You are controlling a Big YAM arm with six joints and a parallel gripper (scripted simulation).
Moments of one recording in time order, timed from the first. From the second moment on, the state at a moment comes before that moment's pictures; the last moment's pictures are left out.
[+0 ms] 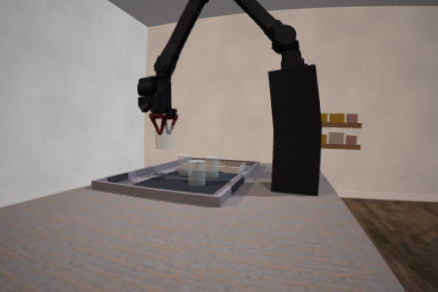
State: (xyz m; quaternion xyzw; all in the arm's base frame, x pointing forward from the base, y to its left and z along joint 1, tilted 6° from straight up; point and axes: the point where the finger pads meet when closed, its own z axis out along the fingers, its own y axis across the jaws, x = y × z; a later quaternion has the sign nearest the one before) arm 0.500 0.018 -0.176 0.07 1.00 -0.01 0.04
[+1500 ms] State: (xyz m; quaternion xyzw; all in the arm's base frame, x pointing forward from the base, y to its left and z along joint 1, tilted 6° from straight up) arm 0.484 -0.007 -0.170 0.08 1.00 -0.01 0.02
